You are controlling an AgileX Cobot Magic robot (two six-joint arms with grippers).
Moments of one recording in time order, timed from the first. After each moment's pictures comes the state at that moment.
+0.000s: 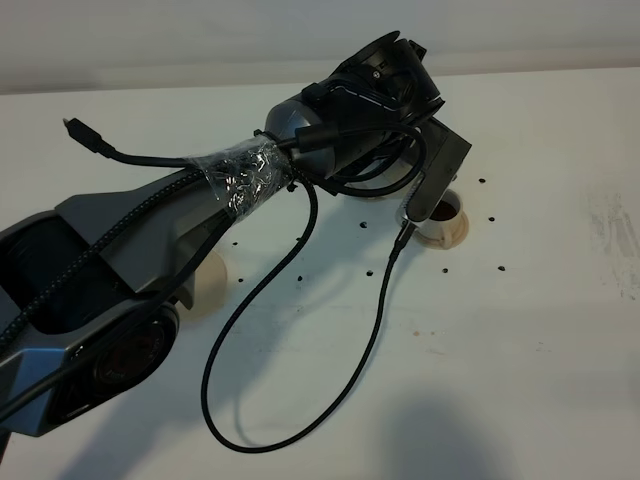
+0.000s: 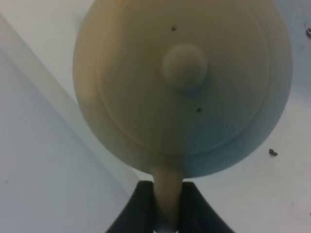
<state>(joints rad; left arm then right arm) -0.80 2.36 -2.11 0.62 0.91 1.14 0.08 -0.01 -0.52 -0.04 1.11 0.08</state>
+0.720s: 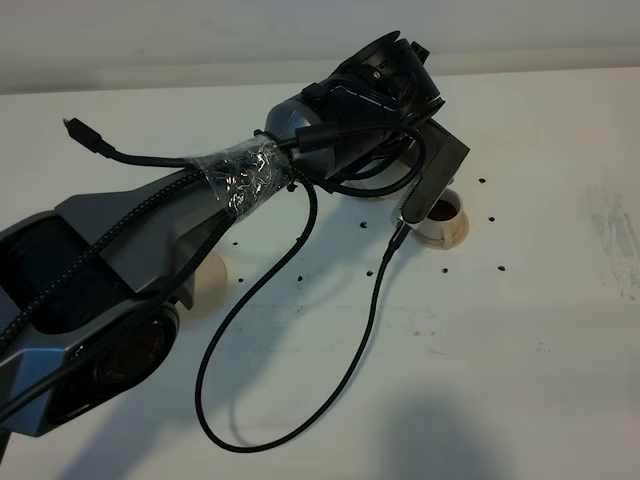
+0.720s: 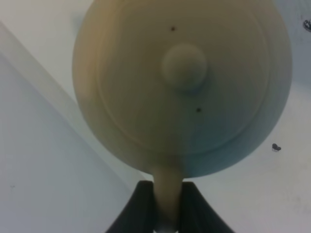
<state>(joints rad) -0.80 2.36 -2.11 0.62 0.91 1.18 0.08 -0.01 -0.52 -0.04 1.11 0.08</state>
